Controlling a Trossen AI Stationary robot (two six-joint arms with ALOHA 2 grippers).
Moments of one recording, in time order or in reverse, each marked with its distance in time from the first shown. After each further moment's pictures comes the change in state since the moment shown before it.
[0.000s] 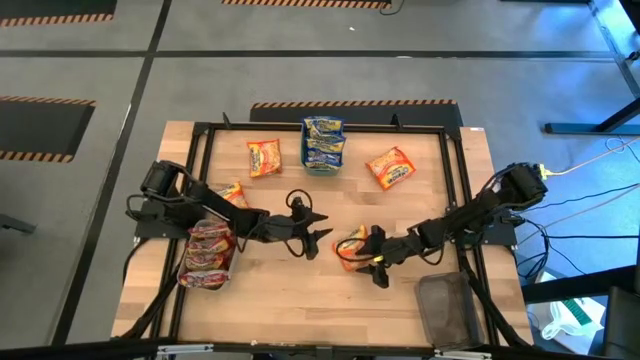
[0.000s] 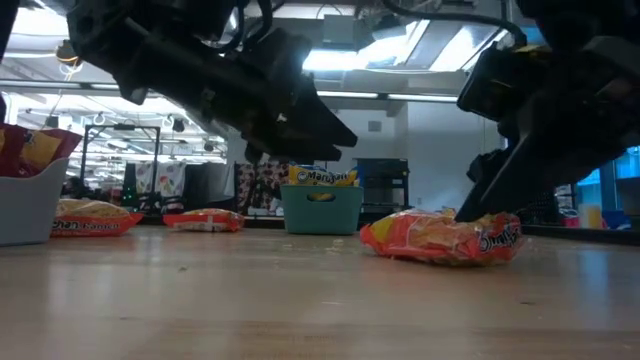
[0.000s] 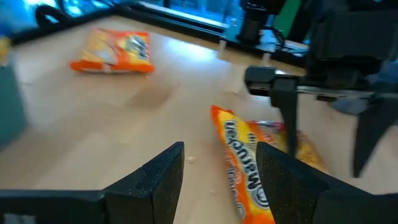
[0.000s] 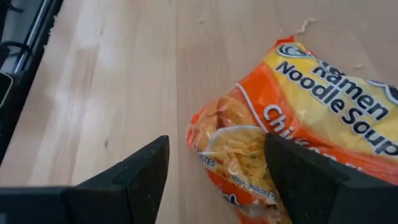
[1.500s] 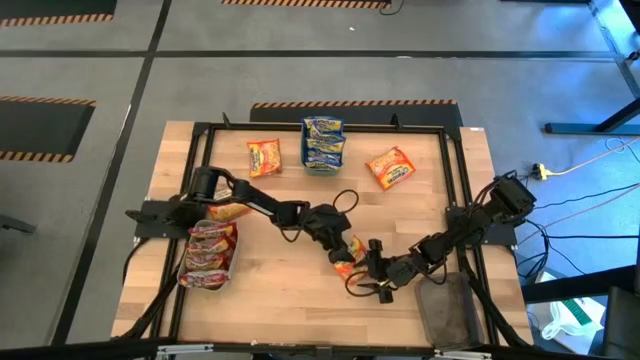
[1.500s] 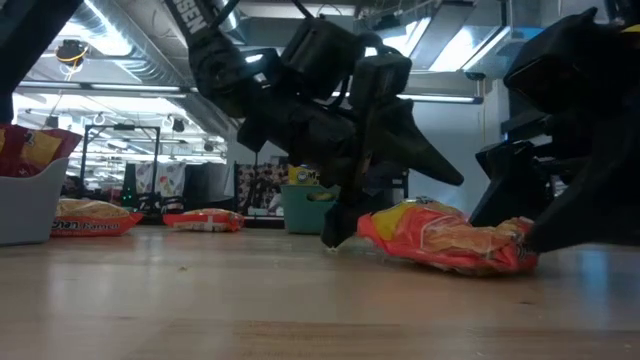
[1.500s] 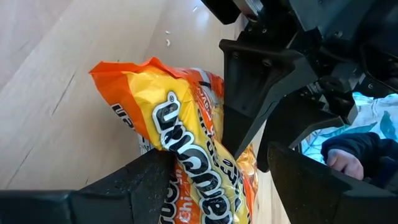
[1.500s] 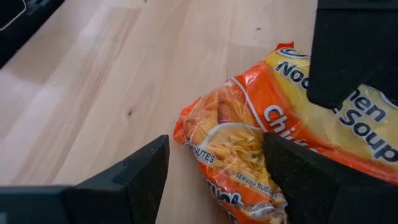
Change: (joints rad) left arm 0.141 0.354 0.425 -0.249 0.870 -0.503; right arm 0.147 0.157 -0.001 0.164 0.202 -0.254
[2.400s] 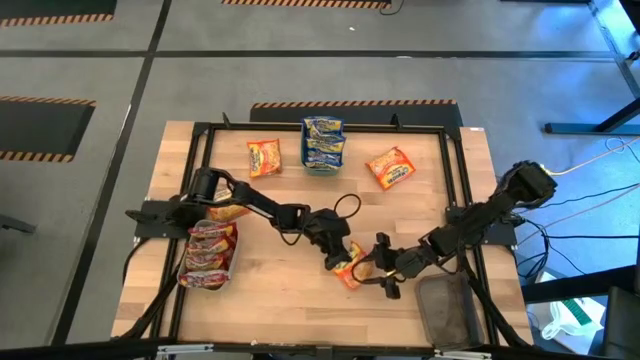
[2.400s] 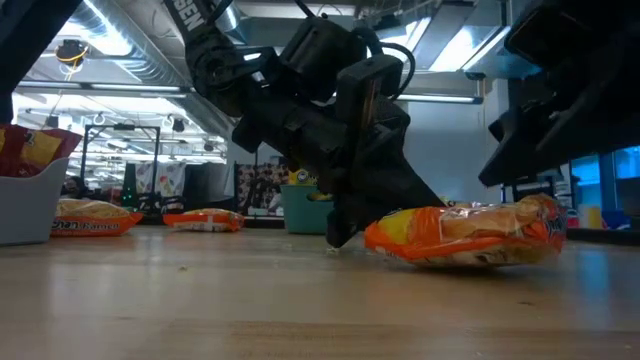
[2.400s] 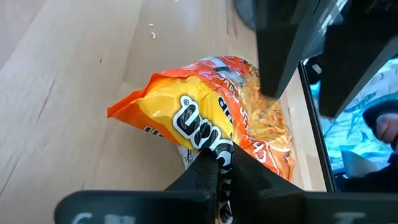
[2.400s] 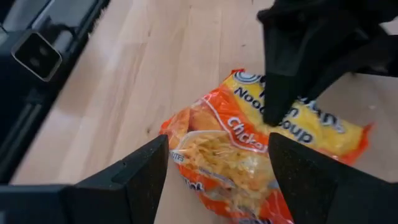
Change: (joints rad) left arm -0.012 0.003 0.001 -0.045 -0.030 0.202; right arm -0.007 -0.254 -0.003 -0.192 -0.047 0.139
